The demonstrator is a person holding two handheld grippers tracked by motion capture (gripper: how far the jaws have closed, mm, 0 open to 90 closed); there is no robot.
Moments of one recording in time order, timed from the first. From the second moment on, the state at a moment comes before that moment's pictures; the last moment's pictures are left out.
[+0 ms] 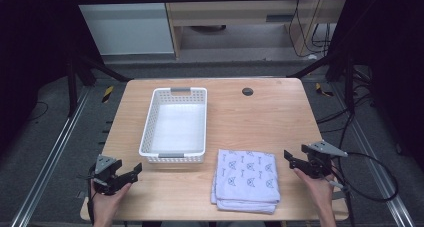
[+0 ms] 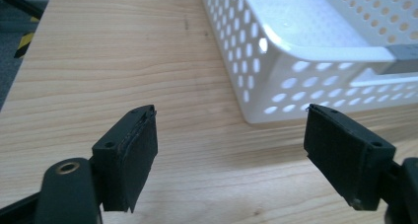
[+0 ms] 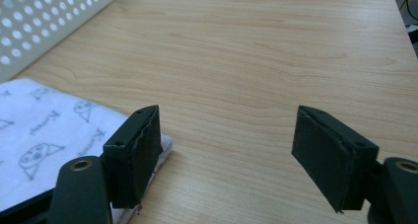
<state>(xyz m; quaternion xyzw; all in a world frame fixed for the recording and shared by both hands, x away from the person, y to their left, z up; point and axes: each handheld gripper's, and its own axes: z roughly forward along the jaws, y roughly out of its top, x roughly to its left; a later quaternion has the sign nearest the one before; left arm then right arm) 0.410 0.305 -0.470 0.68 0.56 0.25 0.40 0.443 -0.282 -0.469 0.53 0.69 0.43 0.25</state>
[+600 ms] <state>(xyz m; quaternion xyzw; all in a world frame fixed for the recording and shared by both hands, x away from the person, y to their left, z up) 0.400 0.276 -0.465 0.71 0.52 0.24 0.42 0.440 -0.266 -0.466 0.49 0.71 0.45 0.25</state>
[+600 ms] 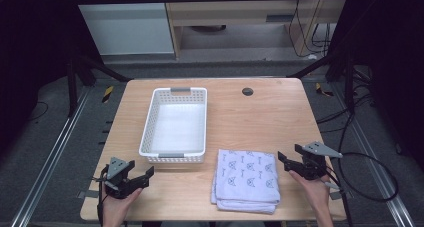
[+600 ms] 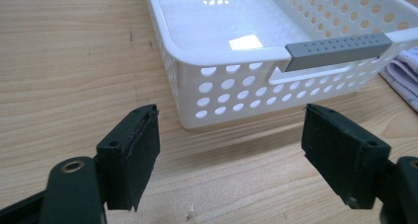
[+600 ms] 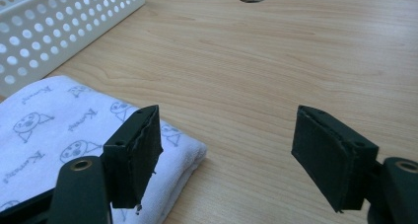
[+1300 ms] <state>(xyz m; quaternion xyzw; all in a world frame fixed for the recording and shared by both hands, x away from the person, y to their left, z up) 0.394 0.263 -0.458 0.72 0.50 0.23 0.43 0.438 -0.253 -0.449 0.46 0.72 0.46 0.24</state>
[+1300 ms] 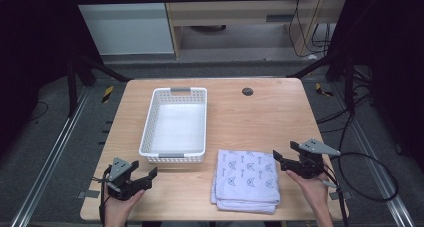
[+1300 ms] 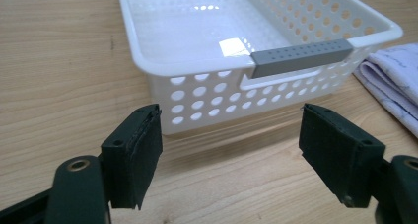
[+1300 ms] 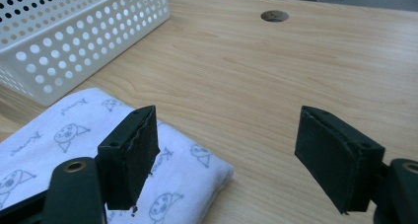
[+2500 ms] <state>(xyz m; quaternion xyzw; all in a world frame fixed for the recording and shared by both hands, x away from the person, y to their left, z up) 0.402 0.221 -0.426 0.74 0.44 0.24 0.46 0.447 -0.239 -0.414 0.45 0.71 0.48 0.24</state>
